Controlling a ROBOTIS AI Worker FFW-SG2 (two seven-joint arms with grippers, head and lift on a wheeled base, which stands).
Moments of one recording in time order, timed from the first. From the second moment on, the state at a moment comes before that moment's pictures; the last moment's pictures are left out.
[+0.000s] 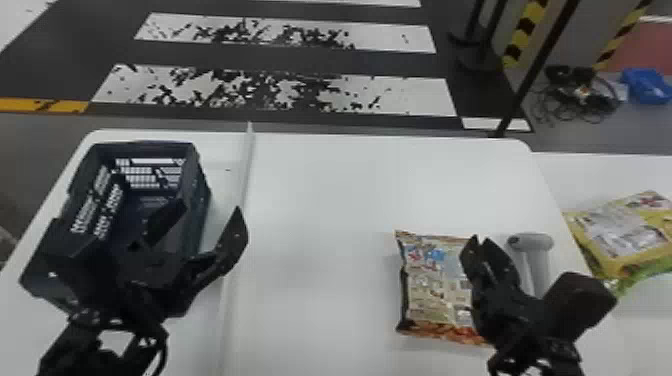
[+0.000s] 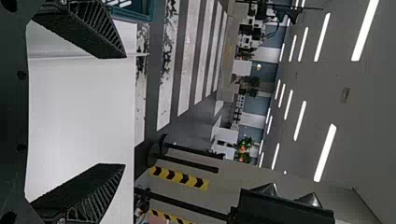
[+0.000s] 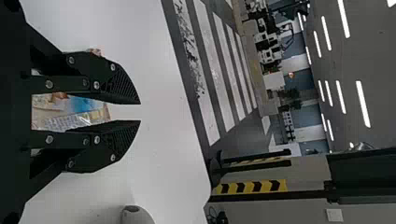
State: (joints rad) left arm 0.58 0.17 -0.01 -2.11 0.28 0.11 -0.18; right arm 0.63 -0.08 0.03 -2.02 -0.31 0.08 -0.18
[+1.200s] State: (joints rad) left arm 0.62 0.19 -0.01 -2.15 0.28 0.11 -0.19; right arm 0.43 -0.20 -0.26 -1.74 -0.18 0.36 0.17
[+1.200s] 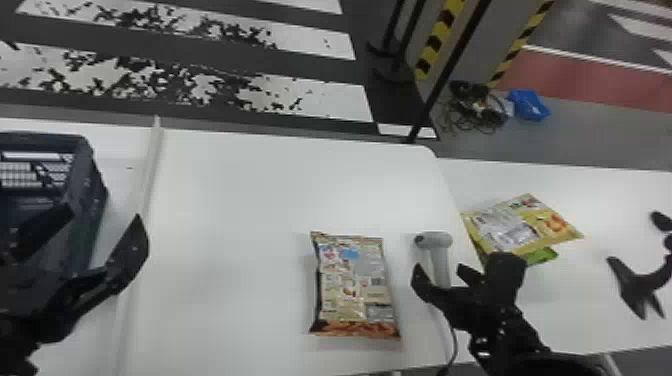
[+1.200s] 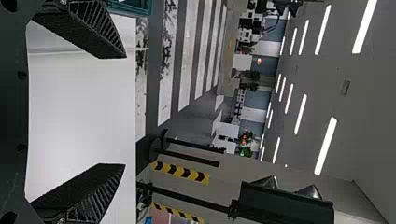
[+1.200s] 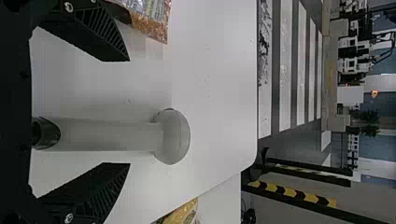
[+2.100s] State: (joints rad) left arm 0.65 0.19 -0.03 -2.19 0.24 0.16 -0.19; right arm 0.24 -0.27 -0.26 -1.43 -0.10 0.28 0.28
